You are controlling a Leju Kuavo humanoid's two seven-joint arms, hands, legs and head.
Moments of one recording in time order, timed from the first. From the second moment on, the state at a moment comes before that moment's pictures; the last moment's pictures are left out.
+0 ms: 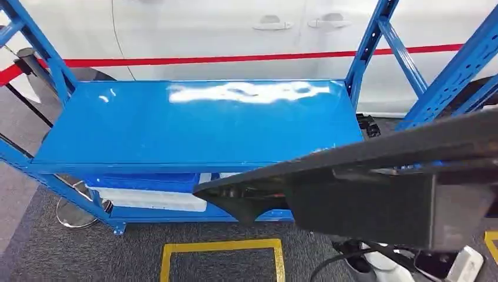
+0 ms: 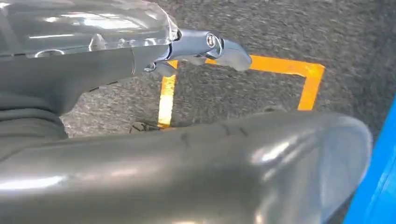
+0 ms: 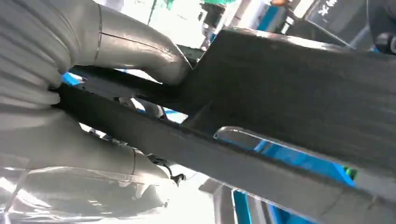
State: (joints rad) left arm -0.08 -0.03 1.14 -0.22 -0.78 -0.06 -0.44; right arm -0.26 -0.13 0.47 -1.92 -0.13 0.19 -0.69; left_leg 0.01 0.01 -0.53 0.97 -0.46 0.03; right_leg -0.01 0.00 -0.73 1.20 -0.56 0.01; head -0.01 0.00
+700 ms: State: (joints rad) left arm -0.06 -0.03 1.16 -0.22 -0.77 -0.03 -0.38; right arm -0.19 -0.23 0.47 -2.00 -0.14 0.22 -0.69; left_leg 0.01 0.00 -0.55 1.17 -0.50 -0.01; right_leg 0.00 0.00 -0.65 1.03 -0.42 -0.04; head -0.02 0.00
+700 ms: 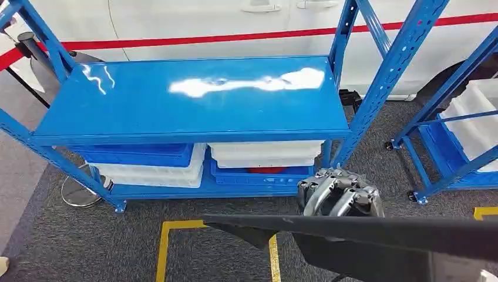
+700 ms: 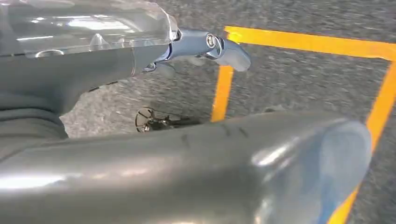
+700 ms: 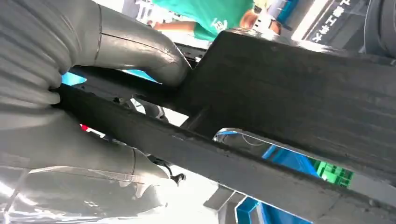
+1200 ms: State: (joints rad) left arm -0.05 -0.05 1.18 -0.23 -0.76 -0.03 -0.38; right arm -0.12 -0.29 0.39 -2.02 -0.14 0.28 -0.69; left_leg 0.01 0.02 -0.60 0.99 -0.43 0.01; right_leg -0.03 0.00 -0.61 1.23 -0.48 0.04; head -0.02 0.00
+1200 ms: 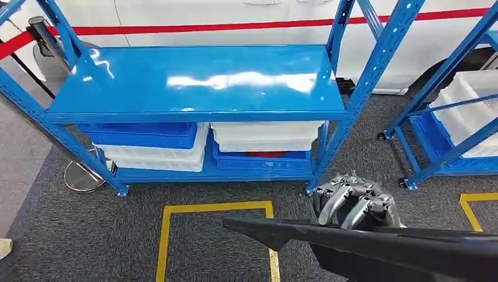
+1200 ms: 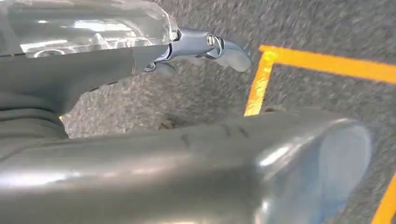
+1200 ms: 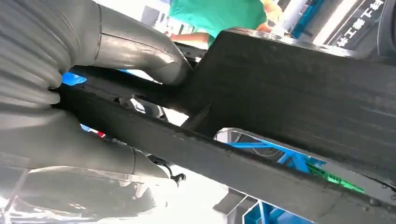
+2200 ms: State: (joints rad) left arm -0.06 -0.02 1.22 -0.23 -0.79 -0.04 -0.34; right arm -0.14 -0.26 0.49 -1.98 -0.01 0.23 -0.67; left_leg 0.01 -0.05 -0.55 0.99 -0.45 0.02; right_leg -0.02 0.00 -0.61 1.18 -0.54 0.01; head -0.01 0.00
